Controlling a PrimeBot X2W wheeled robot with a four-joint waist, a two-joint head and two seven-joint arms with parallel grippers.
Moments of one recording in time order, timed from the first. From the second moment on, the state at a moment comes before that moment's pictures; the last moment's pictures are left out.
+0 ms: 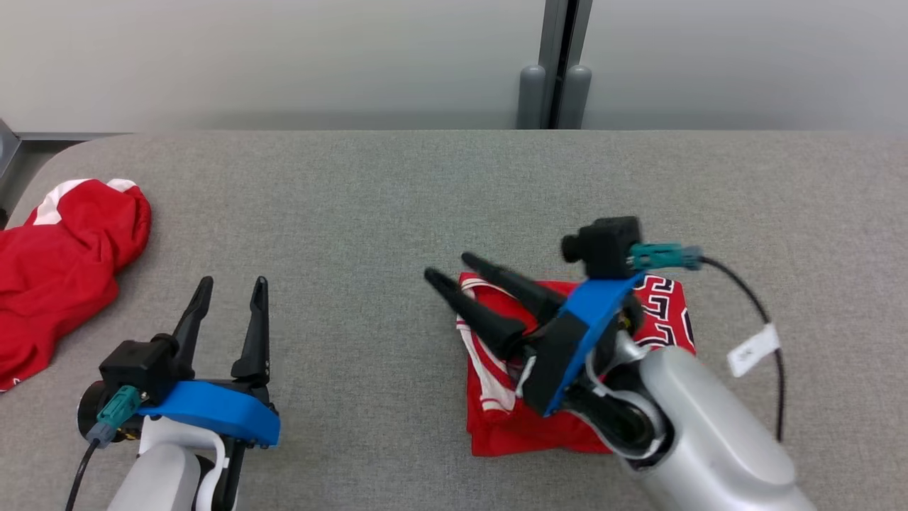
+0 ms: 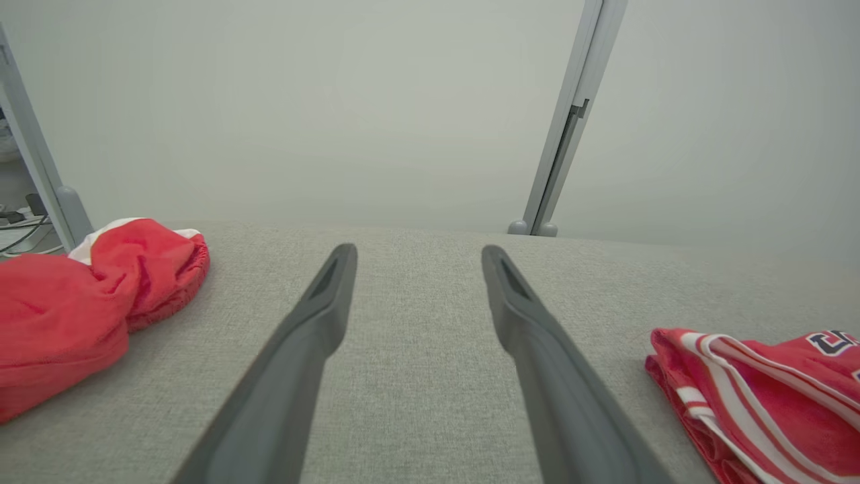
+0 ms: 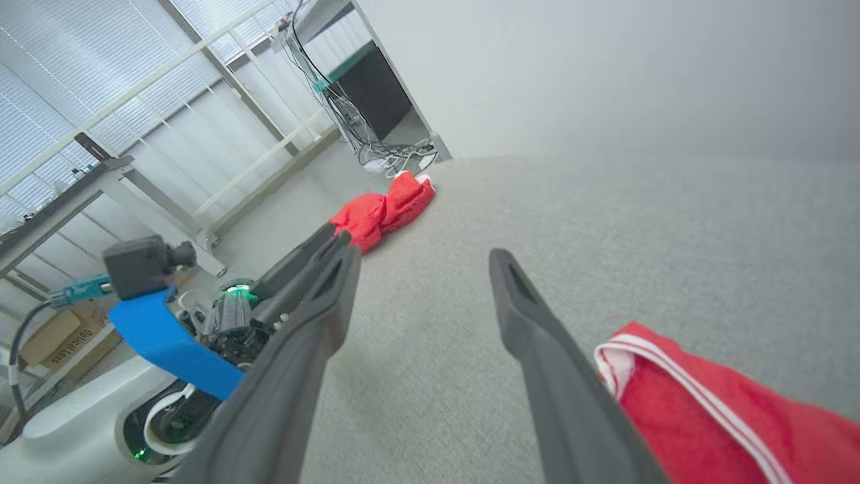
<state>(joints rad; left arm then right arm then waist) -0.25 0.27 -0.27 0.38 -0.47 -0.06 -0.25 -0.52 -0.05 0.54 0.28 0.80 0.13 0.28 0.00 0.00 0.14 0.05</state>
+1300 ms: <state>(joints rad) -0.23 0.28 -0.25 0.37 -0.48 -0.05 -0.26 -0.36 -0.05 0.79 0.47 0.54 0.13 0.15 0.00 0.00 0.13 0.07</state>
